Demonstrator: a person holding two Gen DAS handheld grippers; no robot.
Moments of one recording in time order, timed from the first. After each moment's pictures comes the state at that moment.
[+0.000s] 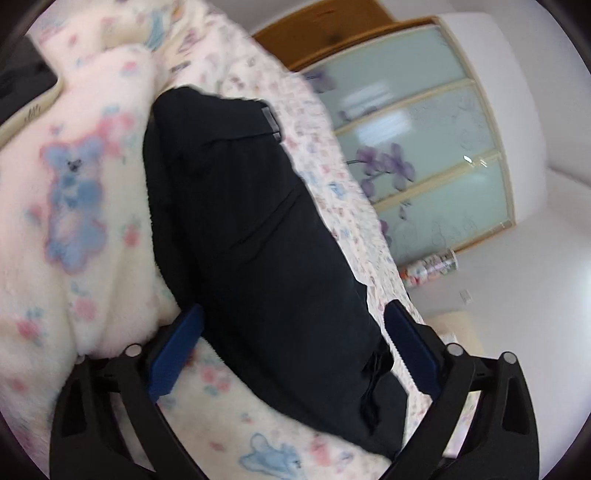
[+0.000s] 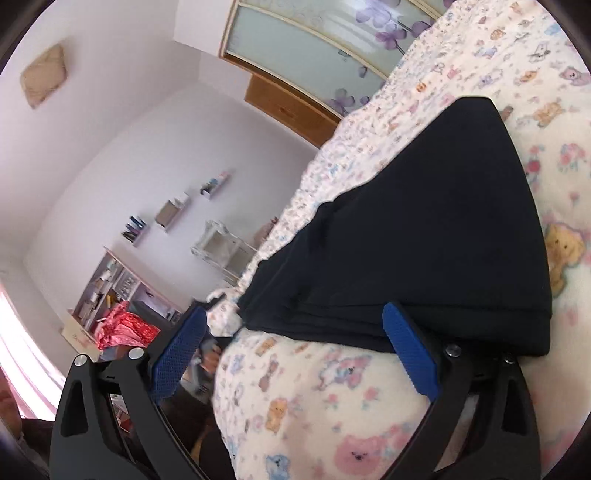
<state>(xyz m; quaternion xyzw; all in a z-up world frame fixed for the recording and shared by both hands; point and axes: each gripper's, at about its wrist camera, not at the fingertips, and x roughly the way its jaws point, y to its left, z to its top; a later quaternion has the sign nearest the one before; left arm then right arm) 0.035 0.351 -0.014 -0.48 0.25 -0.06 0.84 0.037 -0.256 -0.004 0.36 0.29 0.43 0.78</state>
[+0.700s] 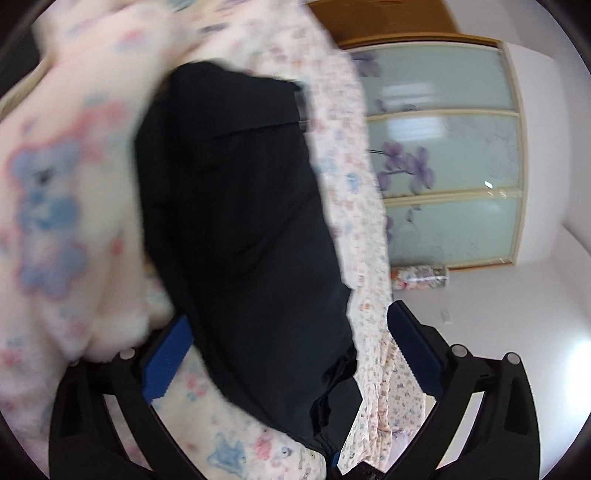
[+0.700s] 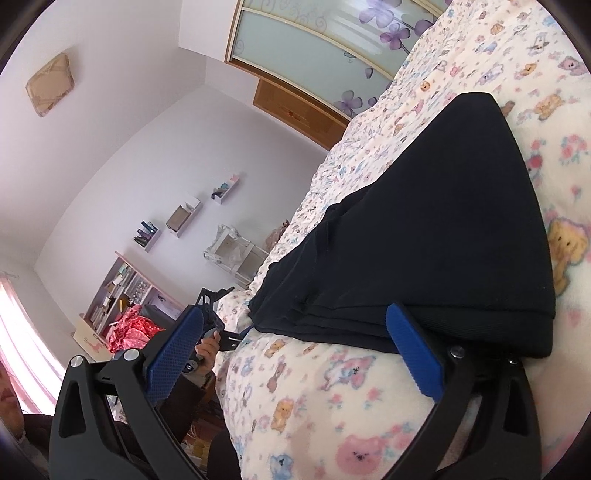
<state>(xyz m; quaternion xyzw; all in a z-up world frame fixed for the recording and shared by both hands) 0.062 0.375 -0.006 -0.58 0.31 -0.07 0.75 0.036 -0.274 -0.012 0.38 0.28 0.44 0.76</state>
